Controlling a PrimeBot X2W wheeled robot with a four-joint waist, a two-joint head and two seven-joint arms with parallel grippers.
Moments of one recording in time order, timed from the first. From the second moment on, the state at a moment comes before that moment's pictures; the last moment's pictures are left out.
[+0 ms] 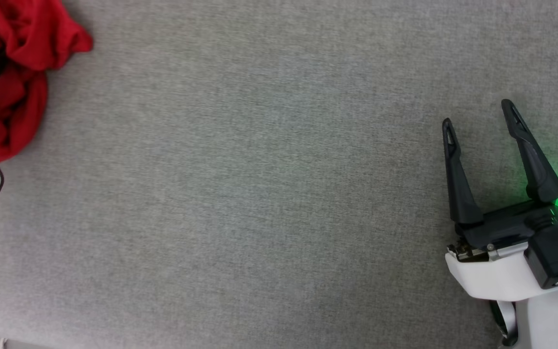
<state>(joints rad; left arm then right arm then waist) -0.85 0.82 -0.30 0.39 -1.09 -0.13 0.52 -0.19 -0.06 0.06 -0.21 -0.20 0.13 -0.27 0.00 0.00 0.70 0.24</state>
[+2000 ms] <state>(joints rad) -0.83 0.55 -0.93 0.13 -0.62 -0.09 -0.22 -0.11 -0.05 0.08 -0.05 0.03 0.13 -0.26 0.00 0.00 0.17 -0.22</state>
